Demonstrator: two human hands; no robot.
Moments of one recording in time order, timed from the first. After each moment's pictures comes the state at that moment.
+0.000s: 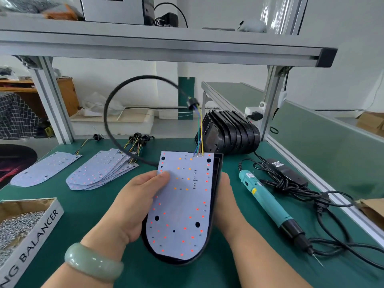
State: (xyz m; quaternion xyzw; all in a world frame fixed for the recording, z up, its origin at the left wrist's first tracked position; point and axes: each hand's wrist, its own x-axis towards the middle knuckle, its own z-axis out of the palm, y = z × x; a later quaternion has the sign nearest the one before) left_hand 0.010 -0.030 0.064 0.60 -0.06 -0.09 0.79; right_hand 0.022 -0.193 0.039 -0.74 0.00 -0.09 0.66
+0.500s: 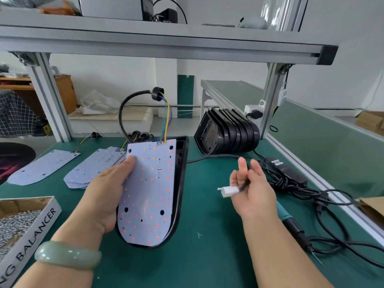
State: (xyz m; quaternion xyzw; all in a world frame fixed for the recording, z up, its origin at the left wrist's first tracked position) left_hand 0.018 0.002 0.073 0.59 0.08 -0.01 0.80; right_hand 0.031 -0.241 0.047 -0.24 0.17 -0.17 0.94
